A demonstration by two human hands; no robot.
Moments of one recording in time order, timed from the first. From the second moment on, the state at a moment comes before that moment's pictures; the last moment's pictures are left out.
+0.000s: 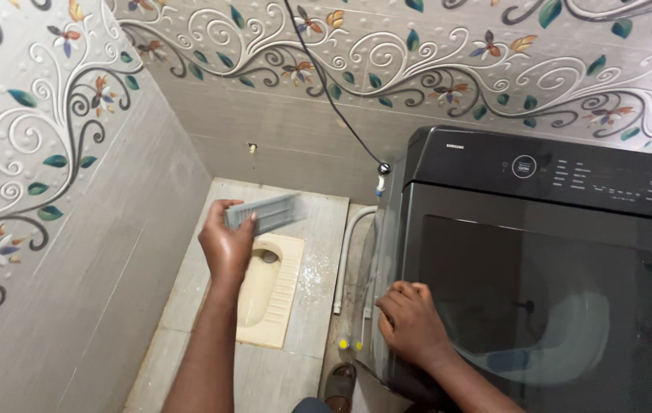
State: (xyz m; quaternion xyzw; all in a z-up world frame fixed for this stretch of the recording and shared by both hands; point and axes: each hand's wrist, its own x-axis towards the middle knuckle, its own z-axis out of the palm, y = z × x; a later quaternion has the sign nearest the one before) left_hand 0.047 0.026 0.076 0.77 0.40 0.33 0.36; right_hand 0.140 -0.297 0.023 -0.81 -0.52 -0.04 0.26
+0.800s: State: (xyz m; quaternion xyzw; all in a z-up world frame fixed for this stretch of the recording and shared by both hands) left_hand 0.004 -0.012 0.089 0.61 0.18 0.23 0.74; right_hand 0.184 -0.205 0.141 -0.72 -0.30 0.34 0.53
